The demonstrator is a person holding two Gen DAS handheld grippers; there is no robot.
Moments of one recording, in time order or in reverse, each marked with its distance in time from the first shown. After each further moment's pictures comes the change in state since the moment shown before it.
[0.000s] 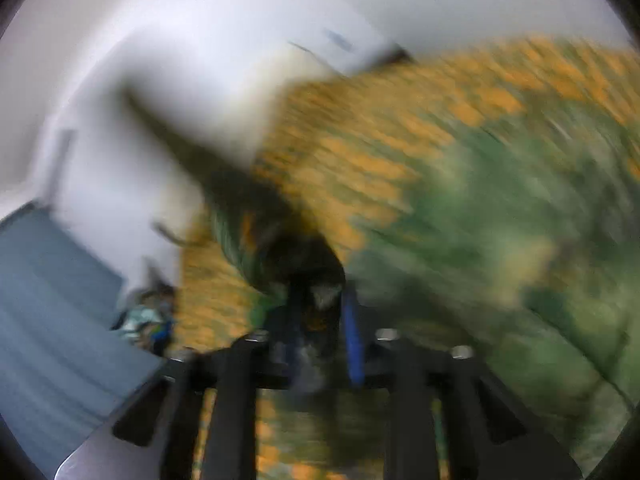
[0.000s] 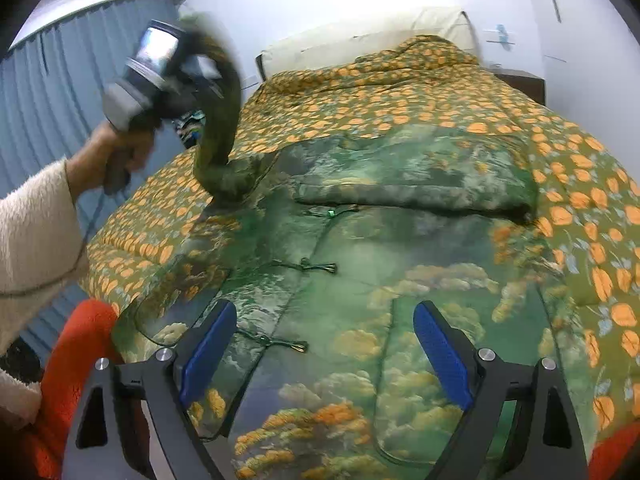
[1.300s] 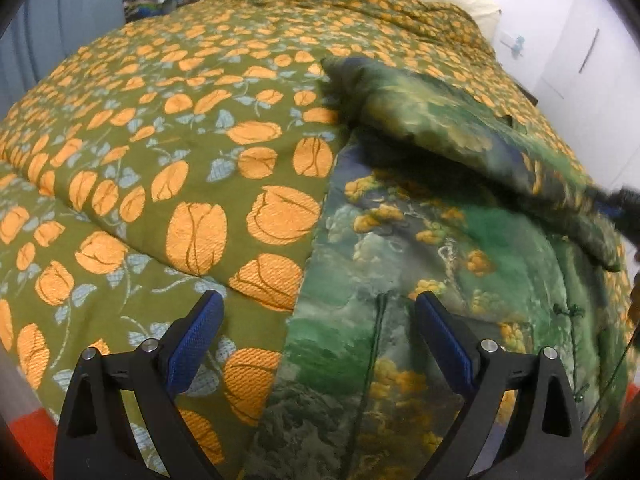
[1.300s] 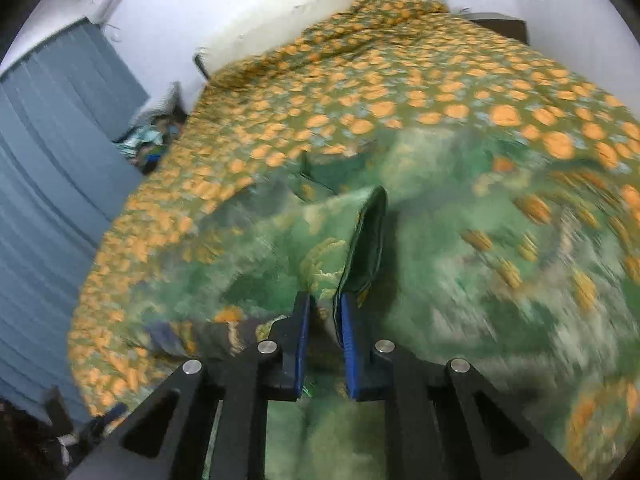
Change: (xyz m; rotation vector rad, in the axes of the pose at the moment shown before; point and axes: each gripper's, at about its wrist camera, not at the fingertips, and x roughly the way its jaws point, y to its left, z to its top) left arm -0.016 0.040 -0.283 -1.084 0.397 -0.298; right arm 0.189 -0.046 0.157 0.213 0.135 -0.069
